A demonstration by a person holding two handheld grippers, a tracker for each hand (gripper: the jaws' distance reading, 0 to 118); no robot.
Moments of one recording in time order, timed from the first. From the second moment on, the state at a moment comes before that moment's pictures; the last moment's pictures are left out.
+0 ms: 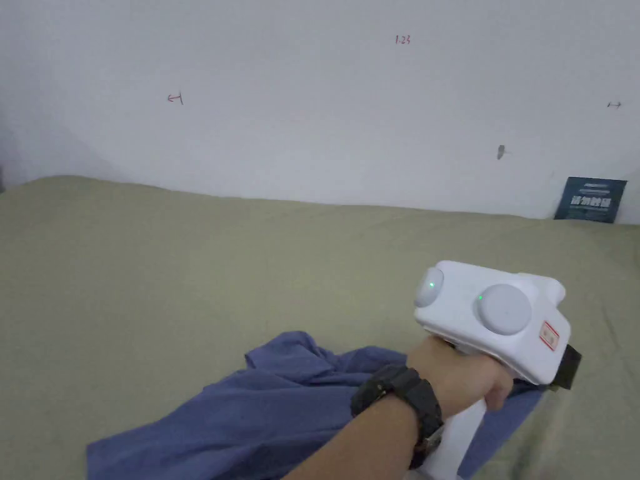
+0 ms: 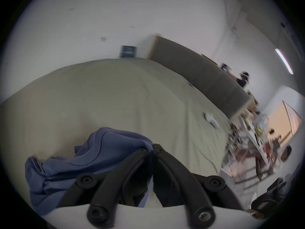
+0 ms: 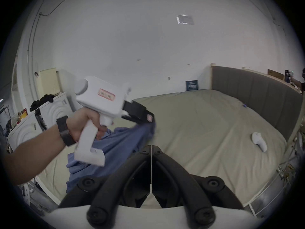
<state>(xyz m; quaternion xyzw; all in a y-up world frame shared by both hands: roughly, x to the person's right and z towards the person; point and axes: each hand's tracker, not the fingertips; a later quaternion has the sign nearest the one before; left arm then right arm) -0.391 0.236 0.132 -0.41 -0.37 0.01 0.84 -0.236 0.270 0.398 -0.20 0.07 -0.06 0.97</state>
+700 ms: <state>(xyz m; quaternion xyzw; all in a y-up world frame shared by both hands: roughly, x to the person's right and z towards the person) -0.460 0.248 0.221 -0.36 -0.29 0.03 0.89 -0.200 0.274 0.425 -0.21 0.02 -0.05 0.98</state>
